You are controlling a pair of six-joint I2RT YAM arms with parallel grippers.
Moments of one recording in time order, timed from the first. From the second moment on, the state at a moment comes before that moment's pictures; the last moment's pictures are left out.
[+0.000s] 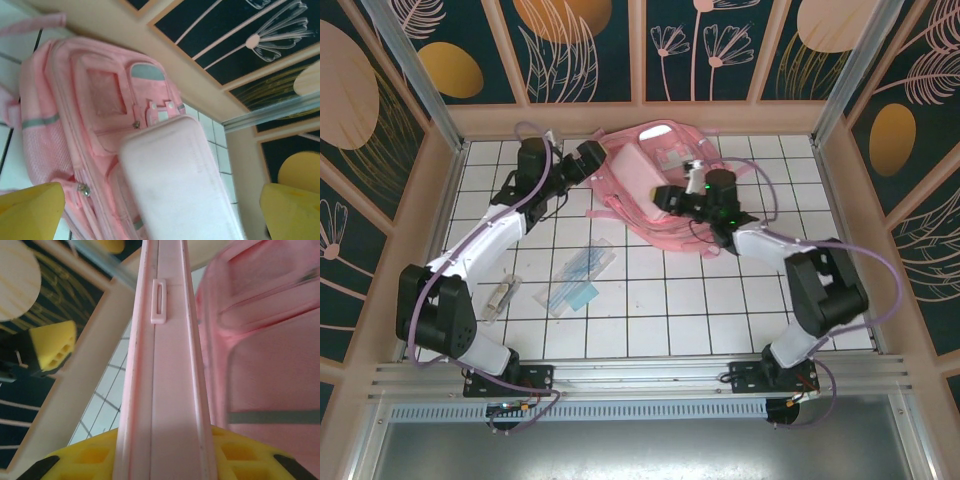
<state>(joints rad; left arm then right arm) -0.34 1.53 1.19 -0.06 0.22 -0.83 0.42 1.59 0.89 0.39 -0.51 0.65</state>
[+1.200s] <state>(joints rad) -0.78 2.30 1.91 -0.63 -0.03 0.06 -0.17 1.09 0.77 -0.12 -0.50 0.63</state>
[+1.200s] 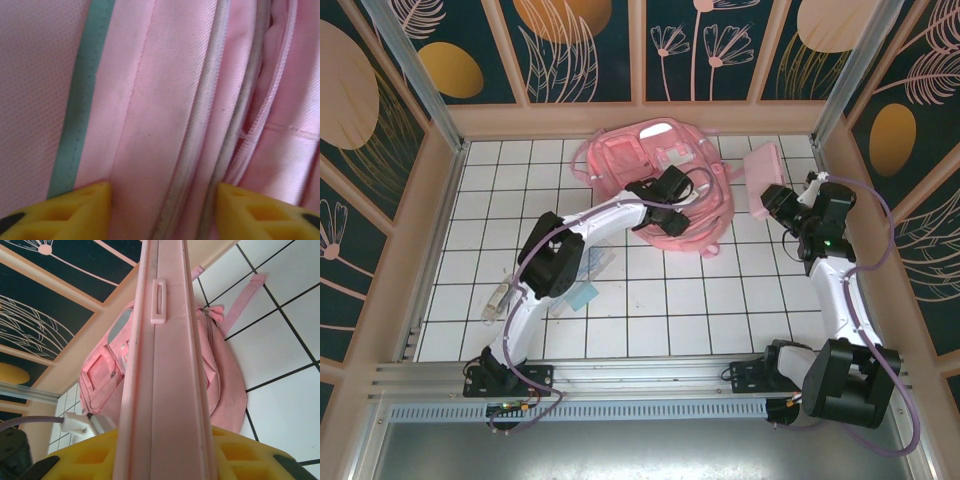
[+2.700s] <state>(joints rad) -0.71 2.22 1.89 -0.57 0.11 -0.06 -0.18 1.08 0.67 -0.11 -0.63 0.66</state>
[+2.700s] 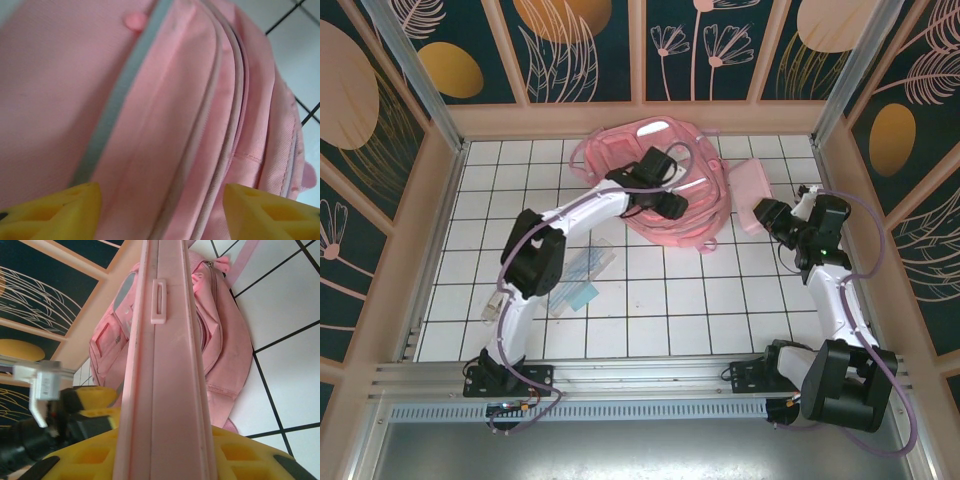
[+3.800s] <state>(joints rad) -0.73 2.33 2.12 -0.72 -0.03 0.00 -0.18 1.09 0.67 -0.10 -0.63 0.66</state>
